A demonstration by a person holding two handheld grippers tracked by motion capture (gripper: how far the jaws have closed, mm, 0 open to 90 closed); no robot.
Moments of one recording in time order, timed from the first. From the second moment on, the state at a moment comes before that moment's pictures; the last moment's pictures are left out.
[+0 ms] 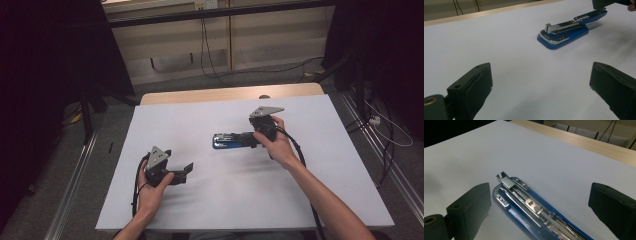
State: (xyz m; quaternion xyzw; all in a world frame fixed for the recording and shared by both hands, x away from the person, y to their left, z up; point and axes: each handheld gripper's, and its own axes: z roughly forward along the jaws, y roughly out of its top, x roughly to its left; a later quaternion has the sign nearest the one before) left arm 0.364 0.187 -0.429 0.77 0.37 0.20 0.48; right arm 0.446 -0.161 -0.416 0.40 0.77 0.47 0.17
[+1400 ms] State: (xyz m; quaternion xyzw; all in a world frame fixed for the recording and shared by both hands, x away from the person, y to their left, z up) left arm 0.395 0.140 -0.419 0.79 0.33 0.22 0.47; right arm 0.386 -0.234 -0.426 0.45 0.73 0.47 0.23
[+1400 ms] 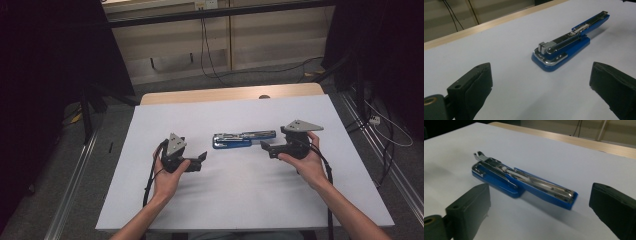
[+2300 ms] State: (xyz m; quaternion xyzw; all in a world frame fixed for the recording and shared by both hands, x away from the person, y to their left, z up) left arm 0.408 0.120 -0.435 0.79 0.33 0.20 0.47; right arm 0.379 -0.257 -0.441 0.47 0.73 0.45 0.22
